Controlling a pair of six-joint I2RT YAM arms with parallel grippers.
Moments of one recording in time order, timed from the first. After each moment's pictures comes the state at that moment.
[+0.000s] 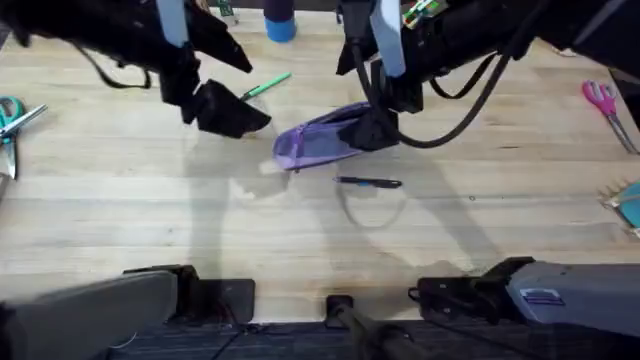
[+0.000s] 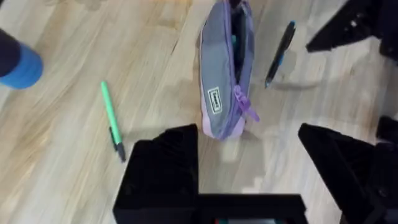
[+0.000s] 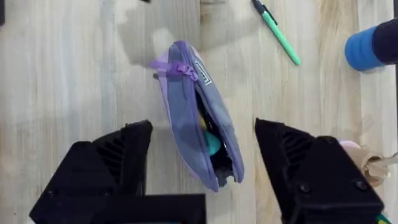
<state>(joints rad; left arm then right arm) 0.07 1.43 1.36 -1.28 0.77 1.15 0.49 1.50 1.38 -0.93 -0.43 -0.99</state>
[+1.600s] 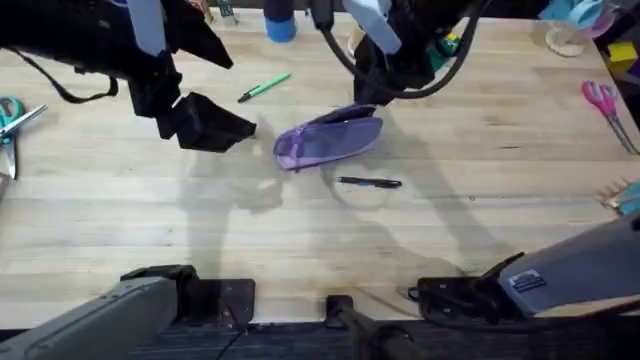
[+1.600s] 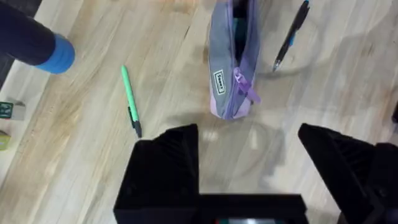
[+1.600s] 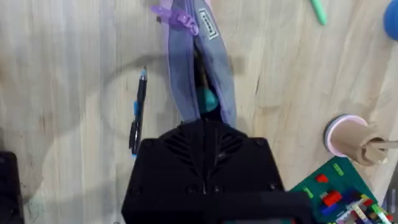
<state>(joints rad) 0.07 1.27 1.36 -1.32 0.66 1.15 0.49 1.74 1.76 -1.33 -0.26 -1.17</state>
